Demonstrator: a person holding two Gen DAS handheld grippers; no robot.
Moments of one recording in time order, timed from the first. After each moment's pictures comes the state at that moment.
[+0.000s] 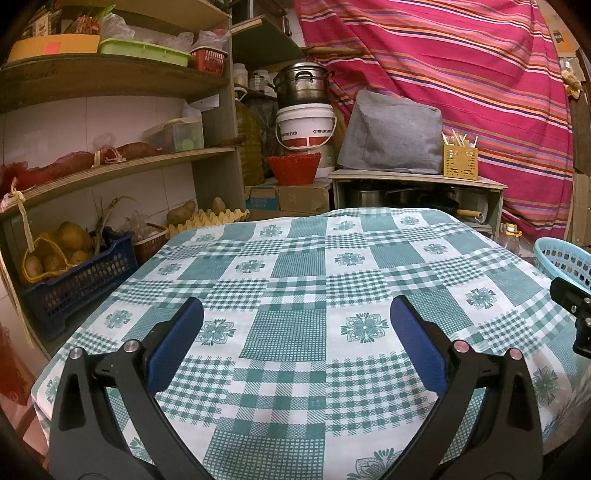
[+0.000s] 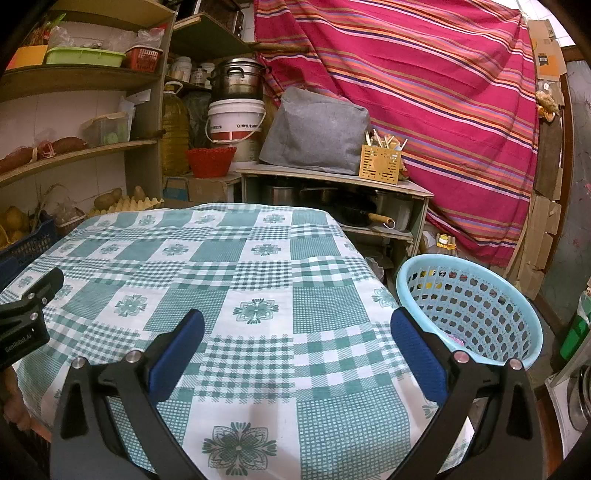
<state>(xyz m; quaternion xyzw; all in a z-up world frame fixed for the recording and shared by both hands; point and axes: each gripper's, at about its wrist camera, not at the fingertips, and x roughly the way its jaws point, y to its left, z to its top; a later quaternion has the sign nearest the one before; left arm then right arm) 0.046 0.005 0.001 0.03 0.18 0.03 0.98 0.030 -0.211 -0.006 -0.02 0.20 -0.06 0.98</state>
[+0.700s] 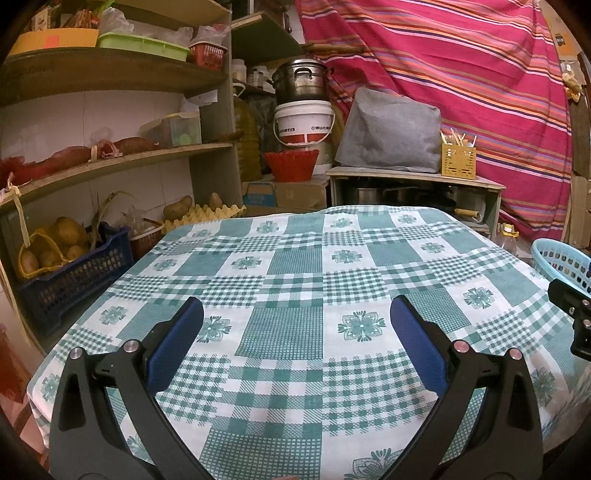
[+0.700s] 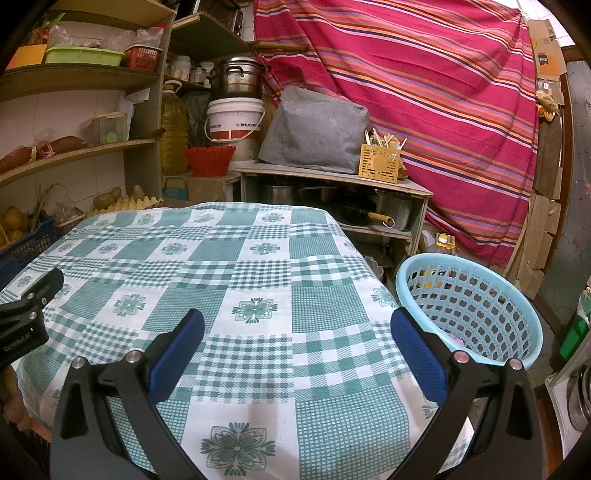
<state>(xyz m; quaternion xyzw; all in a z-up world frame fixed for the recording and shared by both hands) 0.048 0.004 0.001 0.03 0.19 0.03 0.98 0.030 -0.211 -0.006 -0.02 0.20 -0.06 0.98</state>
